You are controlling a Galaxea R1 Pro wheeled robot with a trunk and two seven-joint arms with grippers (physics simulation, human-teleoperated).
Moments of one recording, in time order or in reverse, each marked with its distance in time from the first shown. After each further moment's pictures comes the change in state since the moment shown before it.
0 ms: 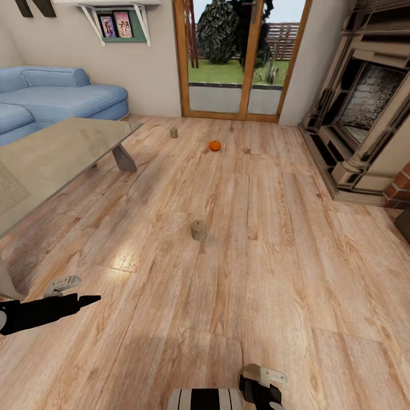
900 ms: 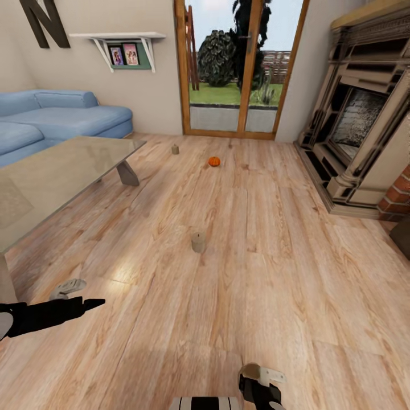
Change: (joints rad) left arm 0.000 -0.008 -0.036 0.005 -0.001 -0.003 0.002; right arm 0.000 0.000 0.000 -0.003 0.002 -0.001 0.000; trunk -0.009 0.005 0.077
